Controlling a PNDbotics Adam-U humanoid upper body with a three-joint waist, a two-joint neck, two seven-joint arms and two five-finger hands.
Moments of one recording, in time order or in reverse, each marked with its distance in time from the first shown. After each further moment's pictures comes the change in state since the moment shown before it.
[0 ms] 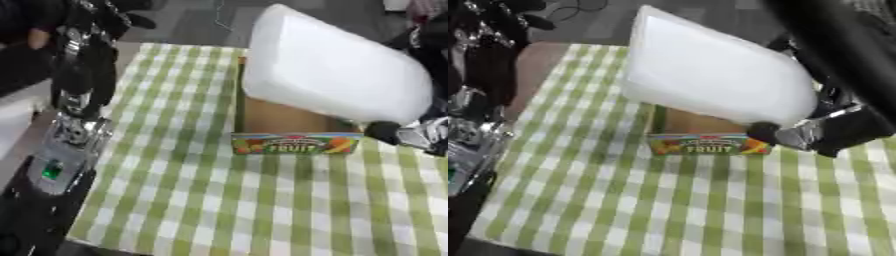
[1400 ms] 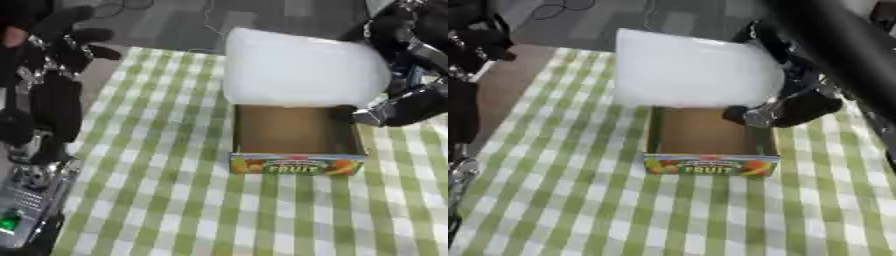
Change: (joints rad) left arm -0.079 -0.034 -0.021 0.000 0.038 -0.011 -0.032; right arm -0.128 -0.068 -0.013 0.110 0.253 -0.110 -0.122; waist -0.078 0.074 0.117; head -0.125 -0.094
